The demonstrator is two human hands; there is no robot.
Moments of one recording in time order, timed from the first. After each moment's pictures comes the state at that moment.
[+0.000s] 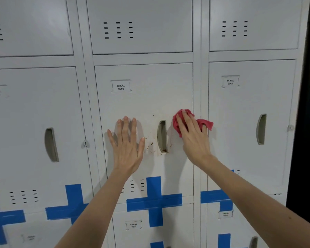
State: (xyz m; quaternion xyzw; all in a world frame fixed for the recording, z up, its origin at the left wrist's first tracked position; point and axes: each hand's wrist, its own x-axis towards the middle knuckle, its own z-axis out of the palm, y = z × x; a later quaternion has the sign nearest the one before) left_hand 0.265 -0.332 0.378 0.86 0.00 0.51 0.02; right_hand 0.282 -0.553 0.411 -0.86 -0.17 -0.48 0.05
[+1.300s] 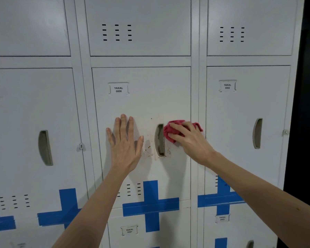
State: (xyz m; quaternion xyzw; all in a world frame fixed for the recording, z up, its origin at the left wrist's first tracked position) left_hand 0.272 -0.335 0.392 0.86 -0.01 0.51 0.06; right_hand 0.291 -0.576 0.420 -0.78 -0.35 -0.51 -0.02
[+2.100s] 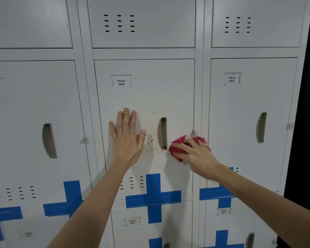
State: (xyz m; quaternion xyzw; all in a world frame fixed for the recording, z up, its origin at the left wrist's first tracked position) left_hand 0.270 -0.332 0.392 0.86 -0.01 0.50 0.05; right_hand 0.274 -0.585 0.368 -0.81 -0.37 -0.45 -0.10
